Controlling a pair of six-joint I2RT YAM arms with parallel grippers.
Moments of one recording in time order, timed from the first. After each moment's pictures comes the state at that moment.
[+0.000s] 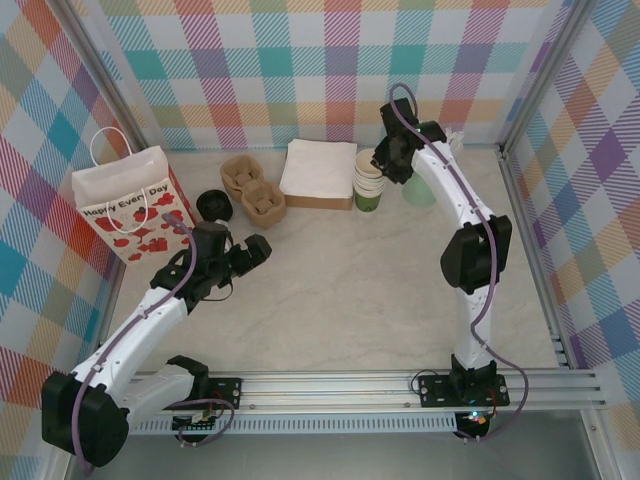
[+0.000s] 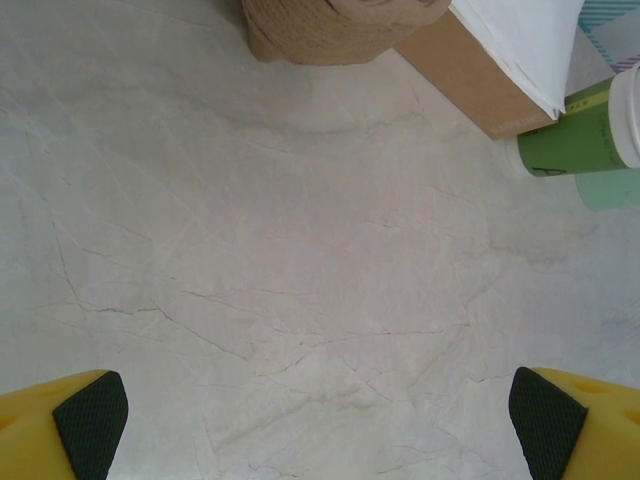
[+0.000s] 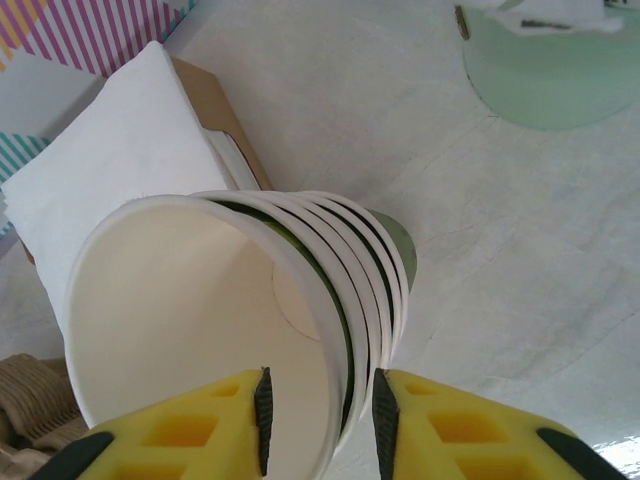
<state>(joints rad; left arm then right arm) -0.36 1.01 0.74 -0.51 0.07 -0.84 0.35 2.12 2.20 -1.10 0.07 0.96</state>
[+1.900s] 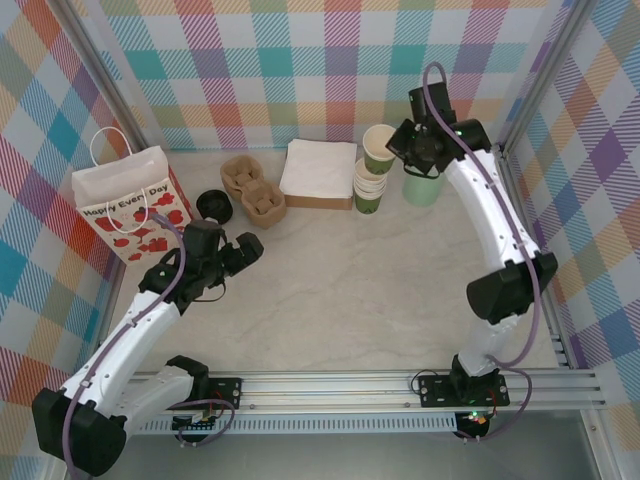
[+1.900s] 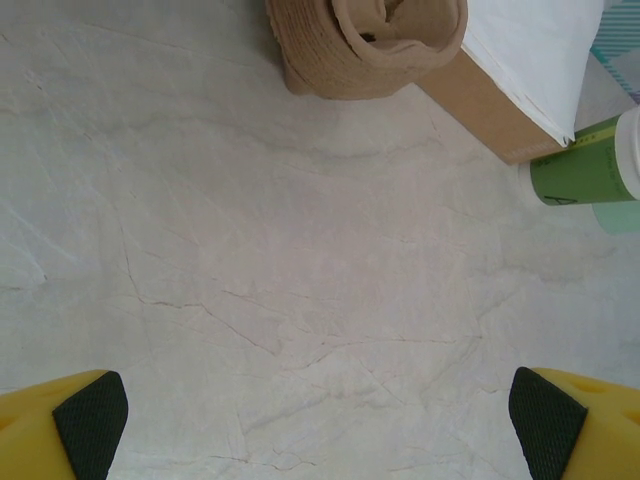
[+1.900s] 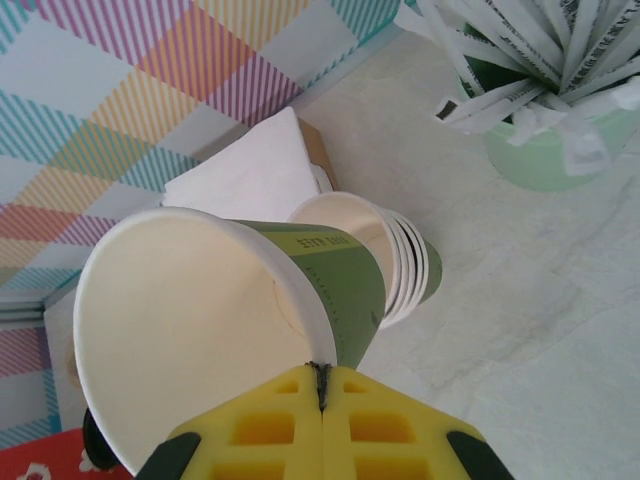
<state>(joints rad) -0.36 0.95 0.82 -0.66 -0.01 -0.84 0.35 1.78 2.08 -1.09 0.07 0.85</state>
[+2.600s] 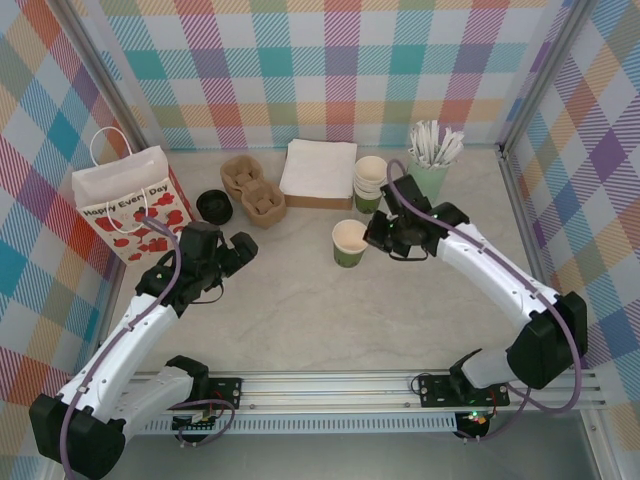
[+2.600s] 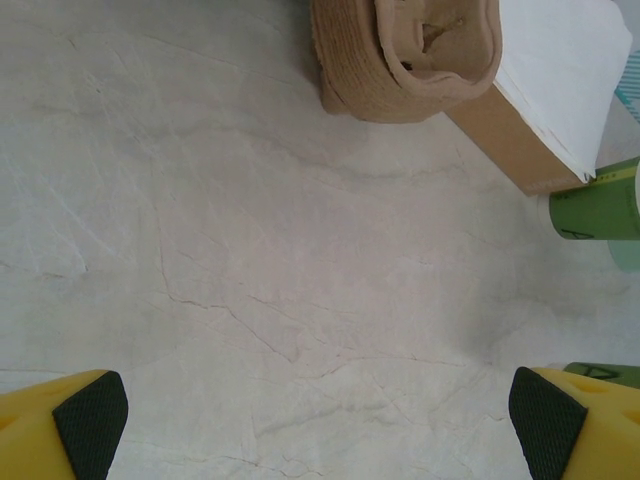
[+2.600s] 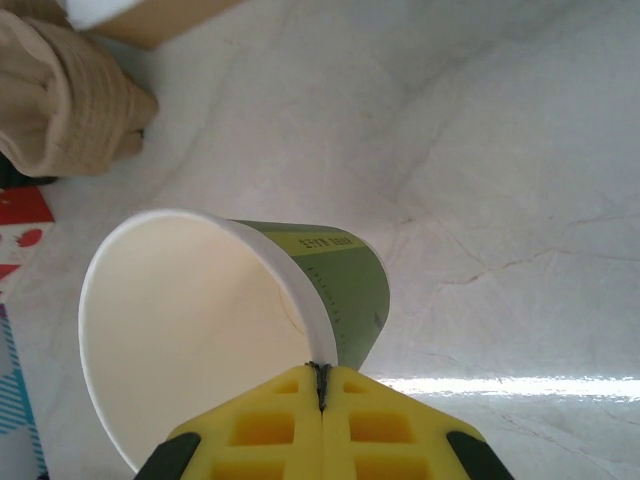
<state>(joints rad) -0.36 0.92 0.82 -0.71 -0.07 -0.91 0.57 1.41 1.24 -0.82 -0.11 0.90</state>
